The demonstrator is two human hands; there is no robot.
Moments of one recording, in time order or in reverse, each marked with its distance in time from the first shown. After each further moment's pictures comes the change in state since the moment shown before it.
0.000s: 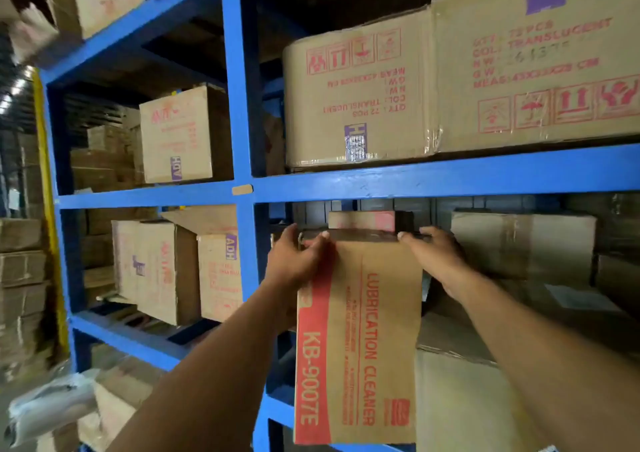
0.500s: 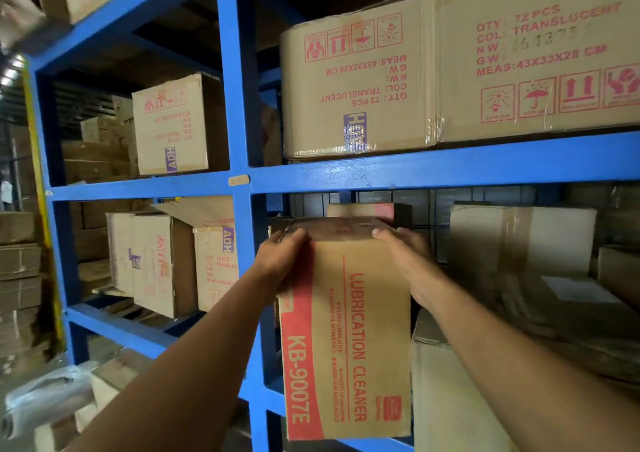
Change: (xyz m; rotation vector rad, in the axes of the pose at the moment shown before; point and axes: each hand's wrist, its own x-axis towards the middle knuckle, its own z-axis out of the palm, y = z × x) left_hand -0.005 -0.012 -0.019 -0.286 -0.111 -0.274; right_hand -0.024 0.002 0.039 0.381 -0.111 0.011
